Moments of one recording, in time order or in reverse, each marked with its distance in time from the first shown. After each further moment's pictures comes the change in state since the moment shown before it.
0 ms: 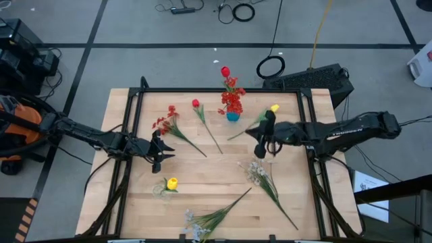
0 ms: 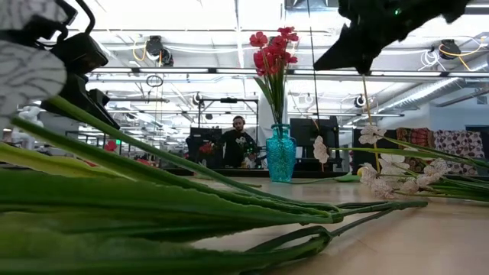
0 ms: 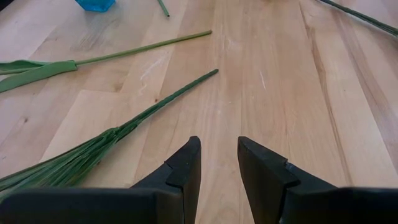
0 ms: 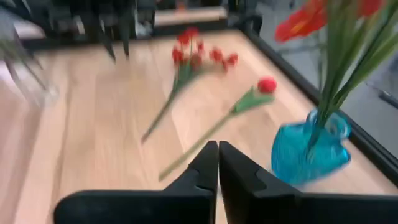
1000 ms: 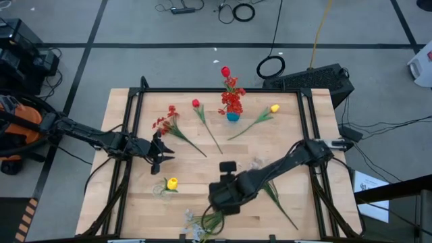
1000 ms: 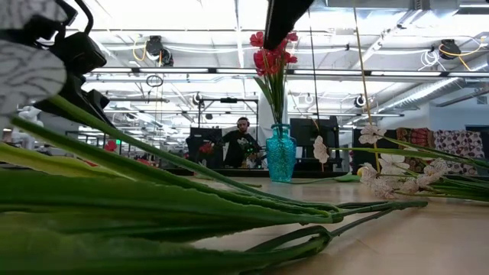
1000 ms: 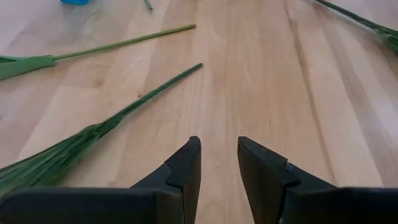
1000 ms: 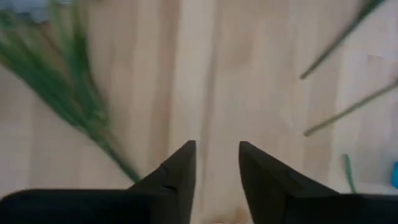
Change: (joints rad) left arm 0.000 0.000 0.000 -0.008 0.064 -0.002; right arm 0.383 1.119 1.421 -1.147 -0.082 0.151
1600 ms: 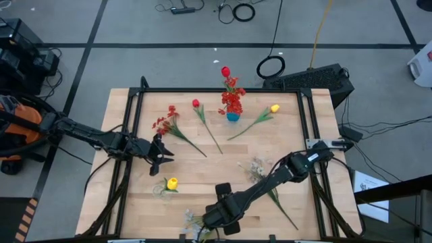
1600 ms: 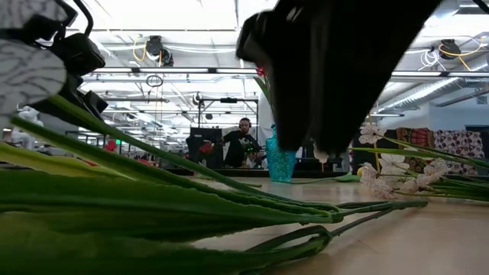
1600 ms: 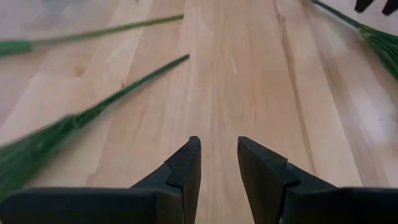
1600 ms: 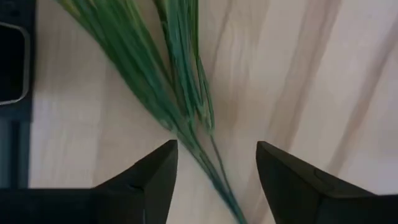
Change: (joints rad) left arm 0.000 0.002 0.000 -0.017 0.054 -0.050; right arm 0.061 0.260 0.116 0.028 -0.226 -0.007
